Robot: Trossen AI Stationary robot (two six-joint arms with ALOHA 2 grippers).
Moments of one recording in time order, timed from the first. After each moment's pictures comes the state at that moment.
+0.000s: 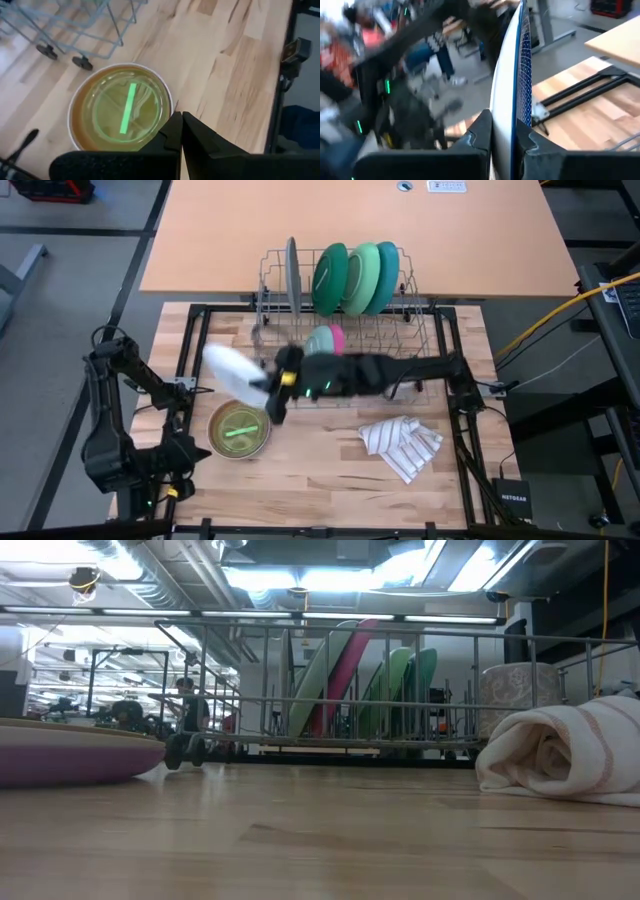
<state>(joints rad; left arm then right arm) -1.24 1.46 1.40 -1.49 -0.76 -1.64 0.20 2.07 2.34 -0.50 0.28 0.51</state>
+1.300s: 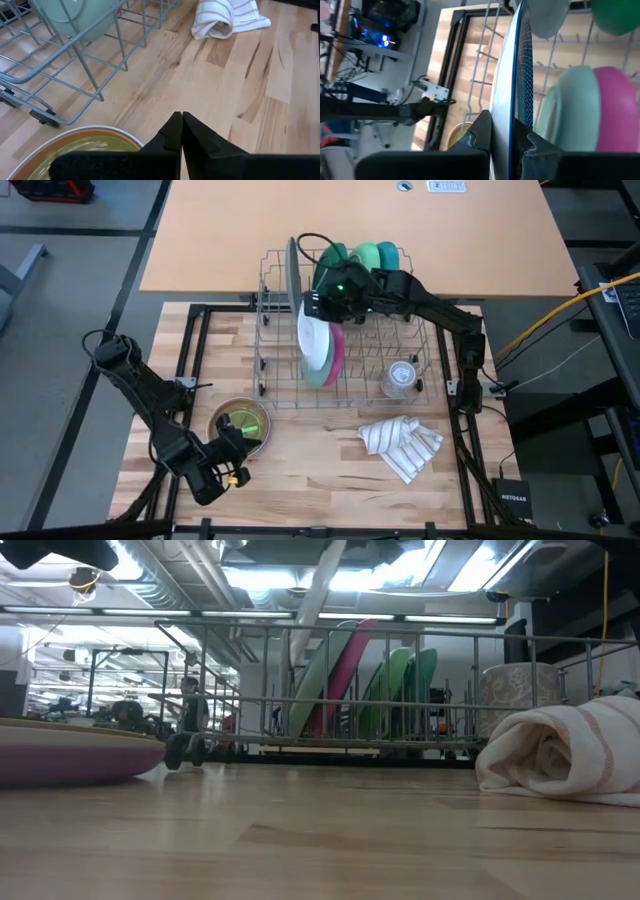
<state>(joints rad) -0.89 1.46 1.02 -0.74 -0.94 -1.20 -0.24 1.93 2.34 -1.15 0.04 1.14</state>
